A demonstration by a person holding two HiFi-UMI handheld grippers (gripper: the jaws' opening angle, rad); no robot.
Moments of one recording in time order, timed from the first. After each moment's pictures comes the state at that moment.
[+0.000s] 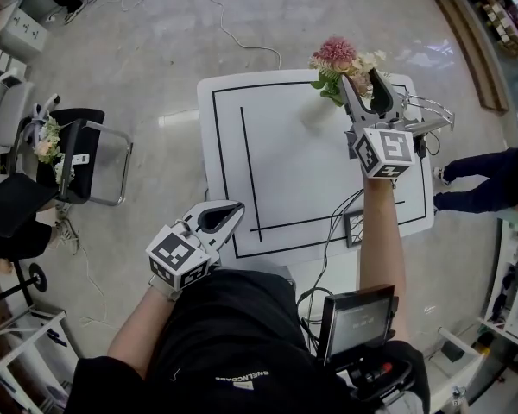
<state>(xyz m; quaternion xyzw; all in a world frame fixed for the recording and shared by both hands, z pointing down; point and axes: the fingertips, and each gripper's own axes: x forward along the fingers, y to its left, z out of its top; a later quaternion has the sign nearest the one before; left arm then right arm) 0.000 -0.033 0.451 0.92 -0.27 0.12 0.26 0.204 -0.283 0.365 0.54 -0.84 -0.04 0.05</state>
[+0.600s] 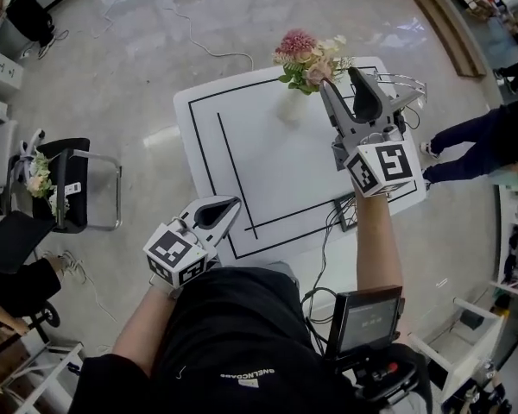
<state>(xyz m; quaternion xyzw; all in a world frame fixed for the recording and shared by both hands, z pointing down) 0.017 -0.037 0.434 0.94 -0.23 0.11 0.24 0.200 -0.210 0.299 0.54 -0.84 -0.05 0.00</state>
